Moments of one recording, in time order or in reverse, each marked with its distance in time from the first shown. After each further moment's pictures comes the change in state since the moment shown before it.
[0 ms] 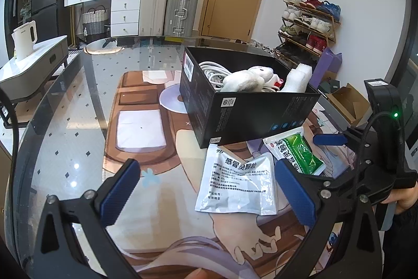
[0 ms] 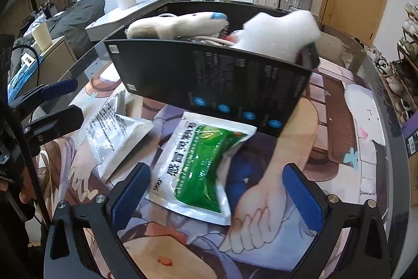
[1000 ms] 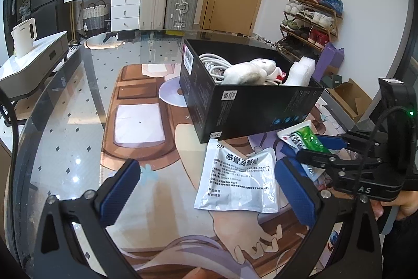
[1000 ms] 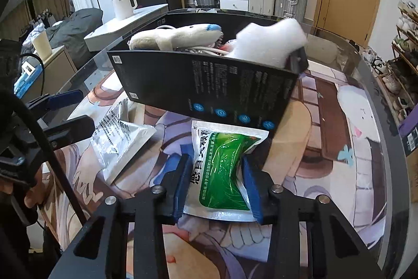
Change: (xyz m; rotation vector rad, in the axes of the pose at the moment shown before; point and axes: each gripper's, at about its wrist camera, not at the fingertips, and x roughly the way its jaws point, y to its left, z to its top) left arm 0.006 0.000 -0.001 0.002 0.040 0.016; right arm -0.016 -0.003 -0.009 0.046 -0.072 0.013
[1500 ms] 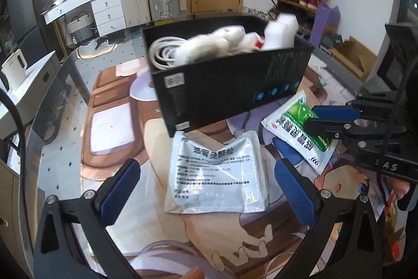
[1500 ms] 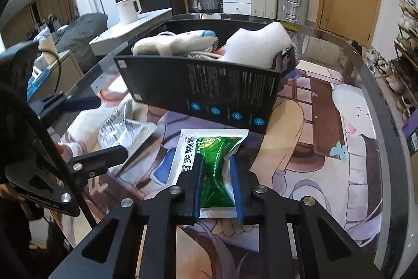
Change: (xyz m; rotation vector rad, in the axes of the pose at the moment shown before) left arm 0.026 -0.048 0.001 0.206 0.126 0.067; right arm -0.017 -0.014 -0.006 0.004 -0.007 0.049
